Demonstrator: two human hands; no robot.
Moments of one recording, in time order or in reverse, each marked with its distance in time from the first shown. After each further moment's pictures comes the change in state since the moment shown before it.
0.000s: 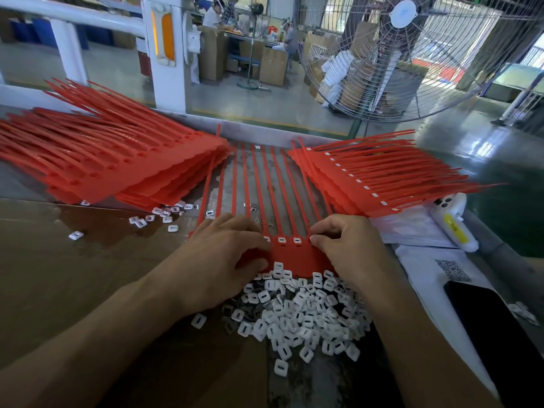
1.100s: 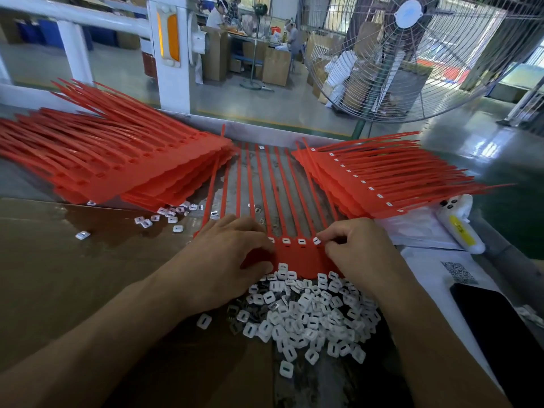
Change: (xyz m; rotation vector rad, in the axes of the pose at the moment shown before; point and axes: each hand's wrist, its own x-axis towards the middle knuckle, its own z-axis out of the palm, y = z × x) left_hand 0.000 -0.002 0.001 -0.004 -0.027 -0.017; right_hand -0.009 -0.012 -0.010 -0.141 -0.060 -0.023
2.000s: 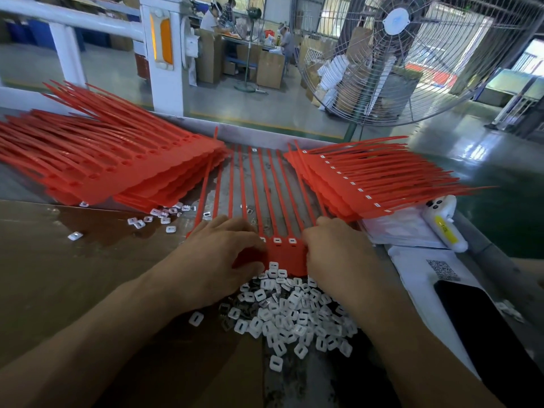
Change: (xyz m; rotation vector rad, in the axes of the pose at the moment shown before) left_hand 0.000 -0.001 0.000 0.004 -0.010 -0.010; right_hand -0.011 -0.032 0.006 -0.691 -0.081 -0.181
